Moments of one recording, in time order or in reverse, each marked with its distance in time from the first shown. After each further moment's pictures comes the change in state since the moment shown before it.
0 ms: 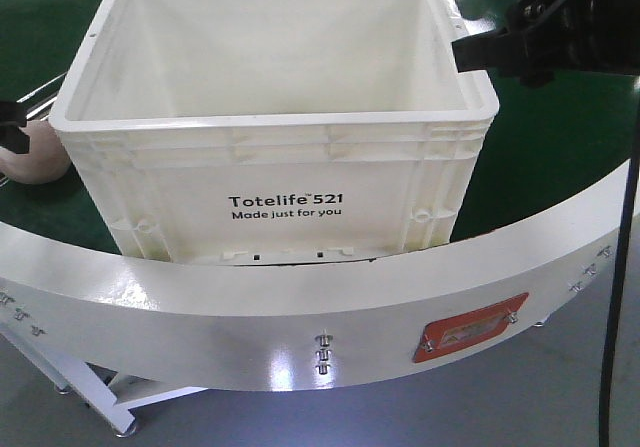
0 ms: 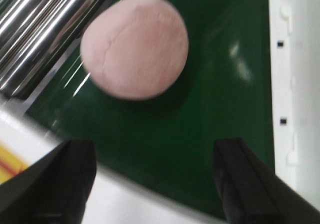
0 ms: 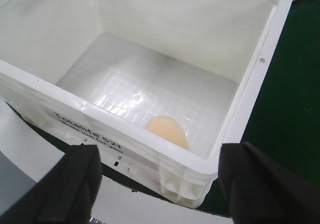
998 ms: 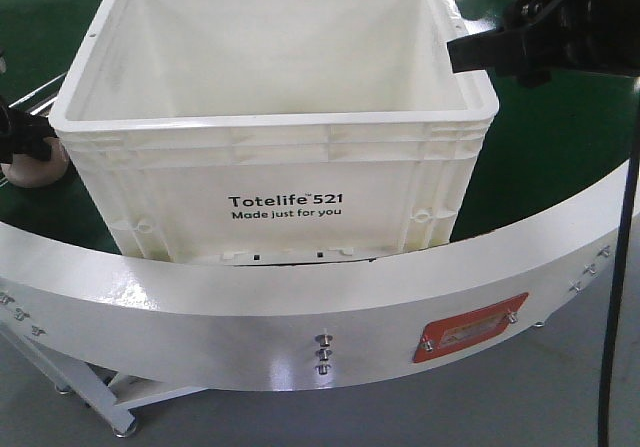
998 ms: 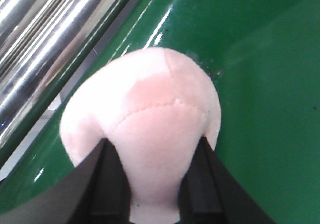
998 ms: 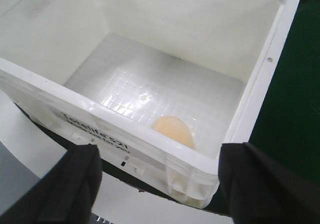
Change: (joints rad) left arm 0.004 0.292 -0.104 -0.026 -0.168 0.054; right arm 0.000 0.000 0.000 0.022 0.001 0.000
